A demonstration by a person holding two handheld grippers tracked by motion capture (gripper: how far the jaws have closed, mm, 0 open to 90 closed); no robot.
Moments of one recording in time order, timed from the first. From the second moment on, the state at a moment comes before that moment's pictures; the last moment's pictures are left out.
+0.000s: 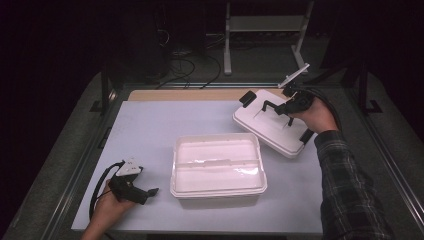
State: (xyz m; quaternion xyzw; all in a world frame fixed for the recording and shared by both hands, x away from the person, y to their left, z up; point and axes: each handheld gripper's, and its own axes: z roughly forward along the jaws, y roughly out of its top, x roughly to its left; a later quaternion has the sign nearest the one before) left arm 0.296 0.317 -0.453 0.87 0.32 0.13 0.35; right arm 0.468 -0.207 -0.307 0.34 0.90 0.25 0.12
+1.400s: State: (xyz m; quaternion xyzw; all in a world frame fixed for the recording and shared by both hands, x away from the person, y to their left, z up) left arm 0.296 0.317 -0.453 0.87 0.32 0.13 0.35; right arm 0.395 -0.123 -0.229 0.14 0.93 0.33 0.04
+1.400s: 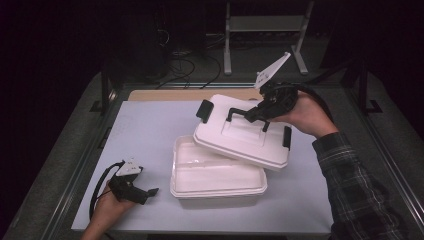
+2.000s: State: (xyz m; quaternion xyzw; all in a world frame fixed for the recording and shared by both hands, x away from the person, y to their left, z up) left arm 0.296 0.317 -0.453 0.87 0.32 0.13 0.35; right arm 0.373 -0.066 -0.243 0.05 0.95 0.31 0.00
